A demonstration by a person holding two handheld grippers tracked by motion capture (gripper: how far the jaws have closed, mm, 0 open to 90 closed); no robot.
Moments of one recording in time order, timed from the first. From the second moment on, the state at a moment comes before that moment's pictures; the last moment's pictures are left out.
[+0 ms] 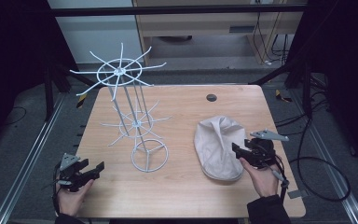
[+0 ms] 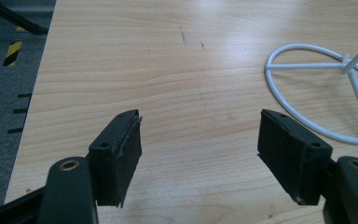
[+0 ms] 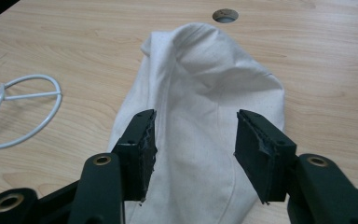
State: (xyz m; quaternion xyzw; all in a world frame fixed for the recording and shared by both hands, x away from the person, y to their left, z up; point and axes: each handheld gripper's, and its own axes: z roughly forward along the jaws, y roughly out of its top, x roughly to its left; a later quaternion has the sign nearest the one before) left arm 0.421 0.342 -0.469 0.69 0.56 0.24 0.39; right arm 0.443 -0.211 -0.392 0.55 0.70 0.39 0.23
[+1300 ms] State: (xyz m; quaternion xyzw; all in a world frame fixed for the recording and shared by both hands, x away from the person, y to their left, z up) left arm 0.422 0.341 -0.470 0.69 0.56 0.24 0.38; right arm 0.501 -0.167 -0.412 0.56 0.74 0.32 0.19
